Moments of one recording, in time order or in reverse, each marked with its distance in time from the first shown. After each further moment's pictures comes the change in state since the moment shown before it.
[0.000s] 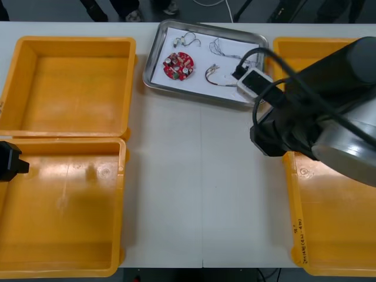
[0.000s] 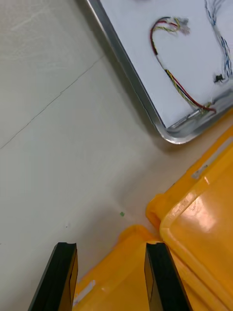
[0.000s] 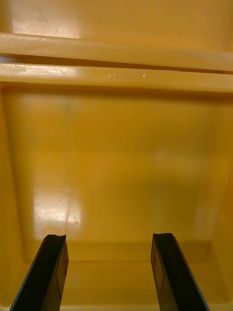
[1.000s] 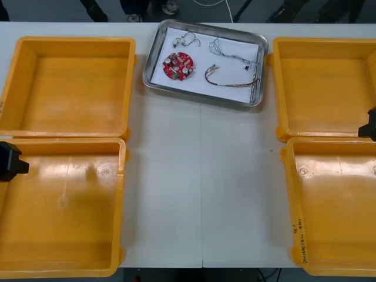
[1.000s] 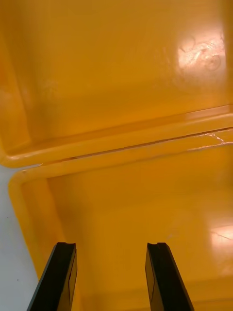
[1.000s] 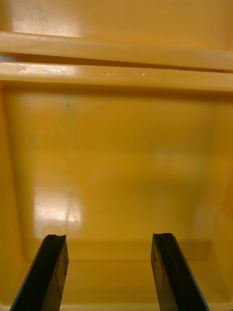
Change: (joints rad) right arm 0.353 -0.088 -0.720 0.234 -0.276 0.000 -0.310; left arm 0.002 0.000 0.000 0.000 0.000 0.000 0.000
